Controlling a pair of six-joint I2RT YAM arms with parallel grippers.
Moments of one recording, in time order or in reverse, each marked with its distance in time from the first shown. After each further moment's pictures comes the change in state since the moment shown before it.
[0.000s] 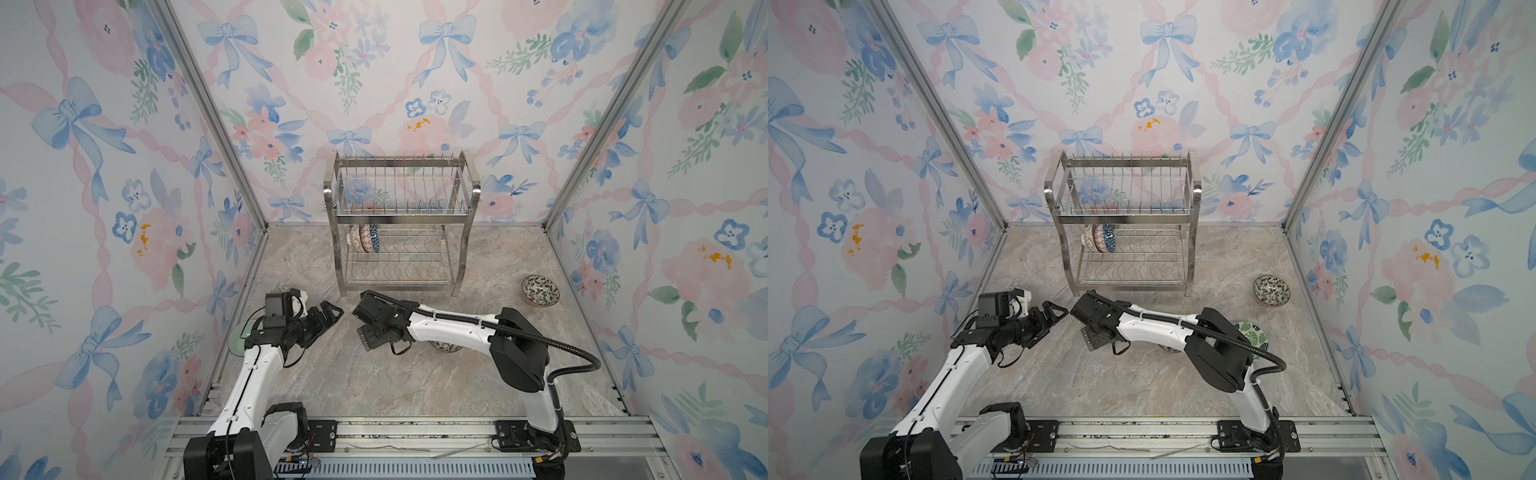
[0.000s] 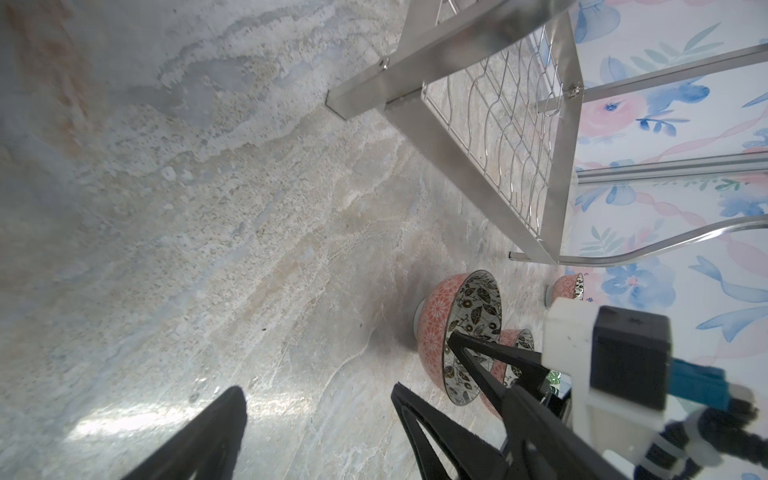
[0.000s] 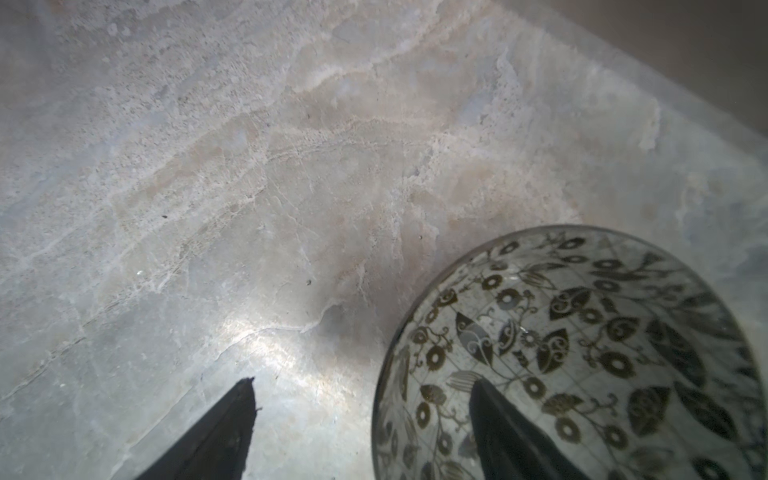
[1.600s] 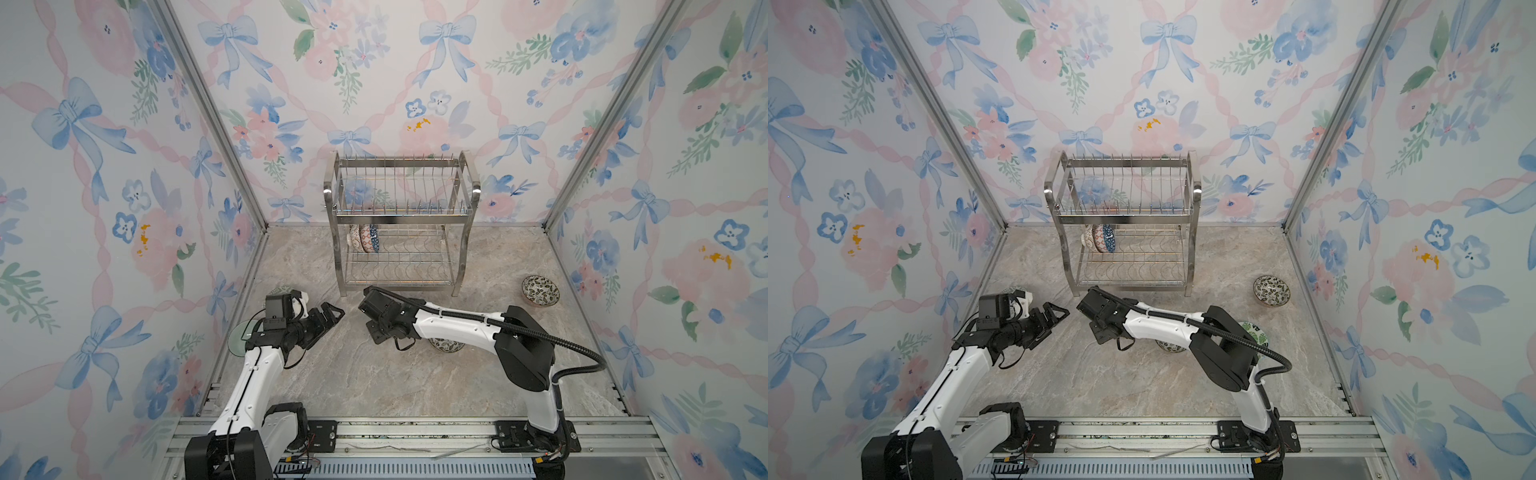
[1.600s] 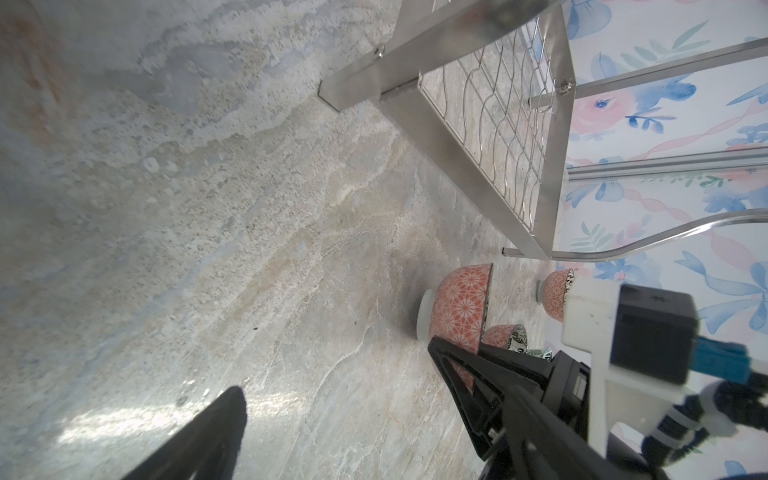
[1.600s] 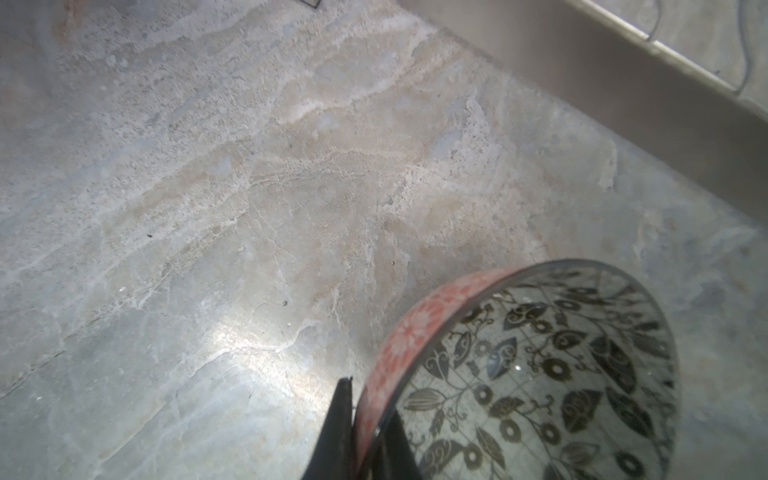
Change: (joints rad) left arm -0.021 -0.004 -0.014 0.032 0.014 -0.006; right arm -0.030 -0.060 -0.071 0.092 0.008 -0.079
